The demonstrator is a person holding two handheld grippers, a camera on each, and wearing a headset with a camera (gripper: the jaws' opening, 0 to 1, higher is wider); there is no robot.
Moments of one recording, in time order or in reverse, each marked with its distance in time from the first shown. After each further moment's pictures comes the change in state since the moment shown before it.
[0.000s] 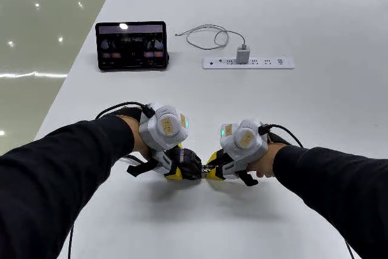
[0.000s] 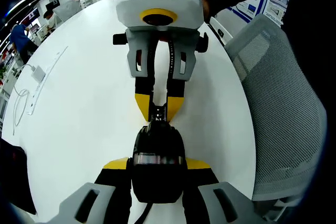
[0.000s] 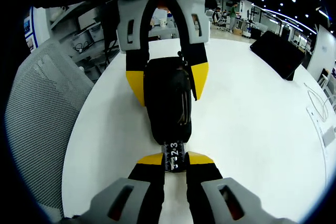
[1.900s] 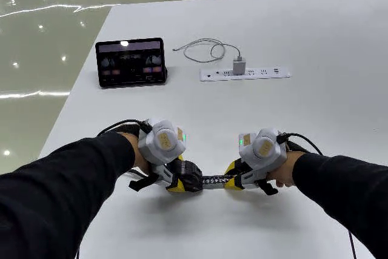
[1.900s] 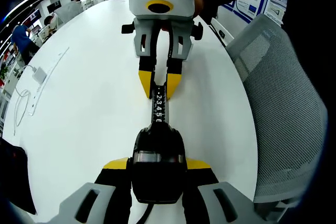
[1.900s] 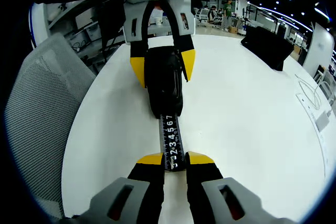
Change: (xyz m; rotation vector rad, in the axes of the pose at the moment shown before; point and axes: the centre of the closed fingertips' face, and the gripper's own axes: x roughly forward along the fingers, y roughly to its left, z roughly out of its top) left arm 0.002 0.001 0.002 0.001 -0.014 0.016; right arm -0.029 -0.005 -0.029 0.021 0.005 -0.034
